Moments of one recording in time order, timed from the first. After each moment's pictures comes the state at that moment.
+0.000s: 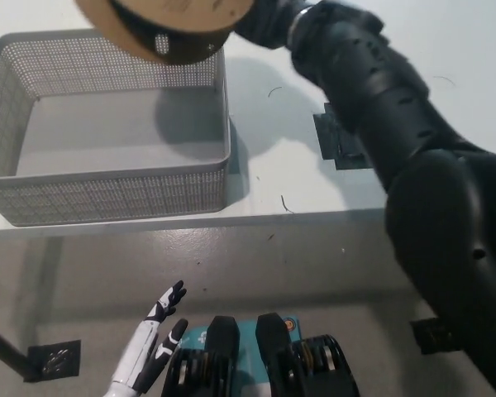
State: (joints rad) left_arm -0.05 0.19 -0.19 0.33 0.23 -0.43 0.08; right_arm -1.54 0.05 -0.55 1.45 0.34 0.28 0.12
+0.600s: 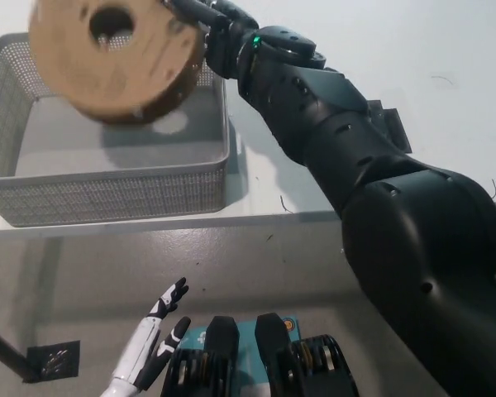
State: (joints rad) left_arm -0.06 0.19 -0.19 0.33 0.24 -0.43 0.08; right_arm -1.54 0.14 -0.32 1.46 0.27 0.19 -0.01
